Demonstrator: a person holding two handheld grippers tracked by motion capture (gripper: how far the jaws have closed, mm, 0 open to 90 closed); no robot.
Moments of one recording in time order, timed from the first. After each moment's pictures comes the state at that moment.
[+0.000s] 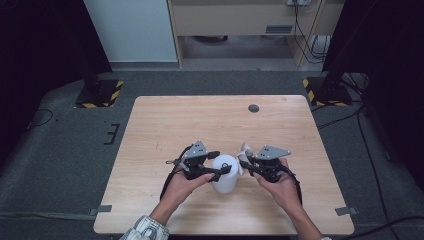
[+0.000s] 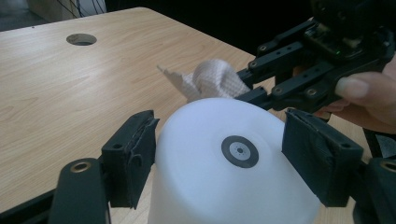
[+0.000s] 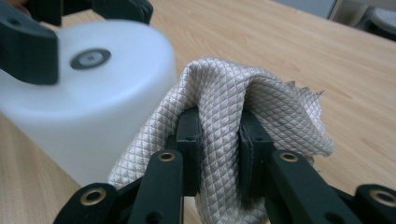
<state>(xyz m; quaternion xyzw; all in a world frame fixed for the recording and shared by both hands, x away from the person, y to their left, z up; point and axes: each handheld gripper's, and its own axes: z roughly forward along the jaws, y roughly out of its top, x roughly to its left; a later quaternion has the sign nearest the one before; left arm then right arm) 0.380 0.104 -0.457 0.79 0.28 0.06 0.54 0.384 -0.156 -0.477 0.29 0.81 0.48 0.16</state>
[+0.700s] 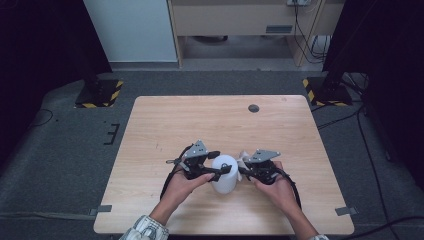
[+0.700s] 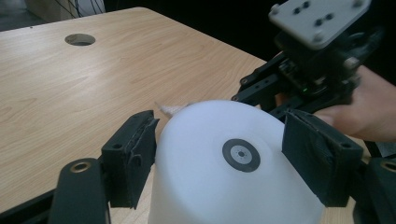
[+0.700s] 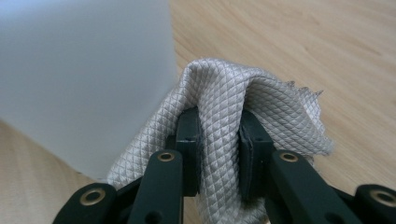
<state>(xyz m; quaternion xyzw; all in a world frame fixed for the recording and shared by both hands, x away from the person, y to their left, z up) 0.381 0.104 -0.457 0.79 0.28 0.06 0.54 0.390 -0.148 -0.503 0.30 0.85 0.42 0.13</state>
